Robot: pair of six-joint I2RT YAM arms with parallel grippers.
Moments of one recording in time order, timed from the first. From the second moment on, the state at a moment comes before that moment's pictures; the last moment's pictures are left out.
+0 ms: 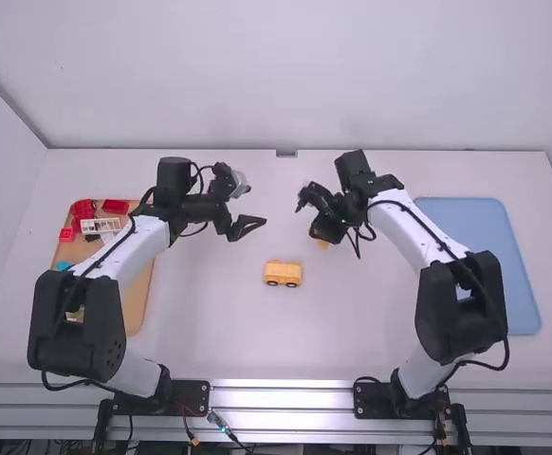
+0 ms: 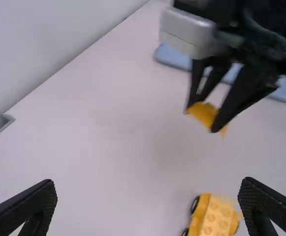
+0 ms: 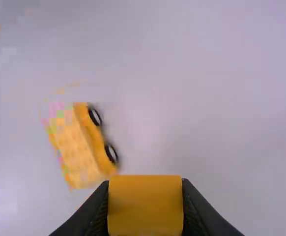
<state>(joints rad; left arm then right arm) -0.08 1.59 1.01 -0.12 0.91 0.54 0.32 1.77 1.32 -0.86 -0.35 -0.70</state>
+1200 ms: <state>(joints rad) -0.08 1.59 1.01 -0.16 0.74 0.54 0.48 2.04 1.26 -0.87 0.00 -0.96</state>
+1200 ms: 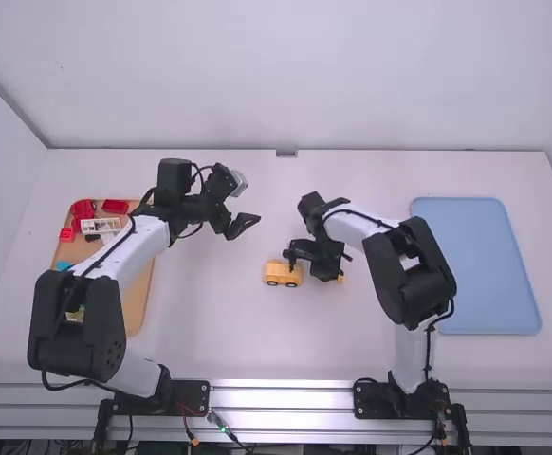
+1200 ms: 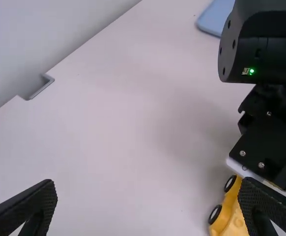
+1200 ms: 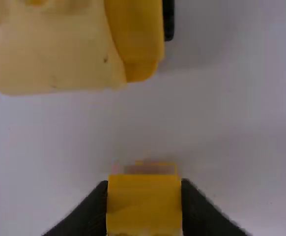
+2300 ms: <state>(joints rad) -0.08 1.59 0.76 0.05 1.03 0.86 0.14 1.81 0.88 -0.41 -0.60 -1.12</state>
